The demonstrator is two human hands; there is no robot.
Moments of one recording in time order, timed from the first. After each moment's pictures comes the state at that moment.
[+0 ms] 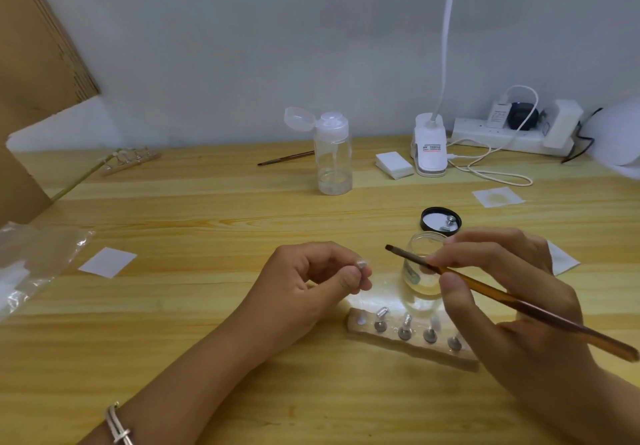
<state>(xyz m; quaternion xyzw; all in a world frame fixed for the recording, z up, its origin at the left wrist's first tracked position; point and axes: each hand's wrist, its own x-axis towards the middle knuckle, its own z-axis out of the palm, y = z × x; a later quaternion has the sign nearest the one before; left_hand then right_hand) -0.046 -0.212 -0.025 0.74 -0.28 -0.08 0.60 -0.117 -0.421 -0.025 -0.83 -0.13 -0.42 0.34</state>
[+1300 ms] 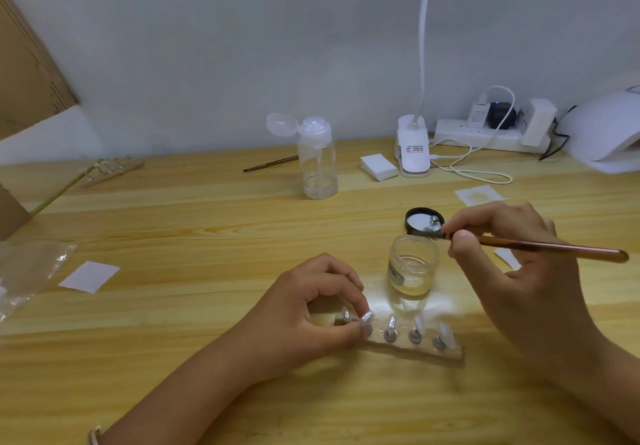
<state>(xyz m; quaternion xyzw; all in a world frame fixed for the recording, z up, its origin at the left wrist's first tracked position) -0.052 -0.217 -0.023 0.81 -0.35 -0.11 0.46 -0.110 -0.444 -0.012 -0.85 -0.01 -0.36 0.40</state>
